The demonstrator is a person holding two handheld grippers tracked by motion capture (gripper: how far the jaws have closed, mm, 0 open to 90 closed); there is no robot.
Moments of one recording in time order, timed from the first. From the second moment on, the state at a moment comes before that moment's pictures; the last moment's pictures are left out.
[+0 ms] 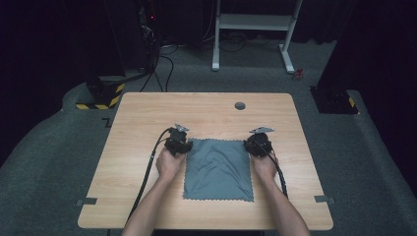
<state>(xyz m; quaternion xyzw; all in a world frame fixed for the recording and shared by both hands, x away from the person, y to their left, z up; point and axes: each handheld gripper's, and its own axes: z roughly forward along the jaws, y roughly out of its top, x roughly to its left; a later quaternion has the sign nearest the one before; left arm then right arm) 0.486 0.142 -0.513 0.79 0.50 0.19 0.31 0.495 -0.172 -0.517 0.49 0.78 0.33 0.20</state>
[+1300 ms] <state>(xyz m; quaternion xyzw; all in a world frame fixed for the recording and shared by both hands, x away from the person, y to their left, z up) 0.400 0.152 -0.497 0.82 0.42 0.17 0.34 0.428 -0.187 -0.502 0.41 0.83 0.35 0.18</state>
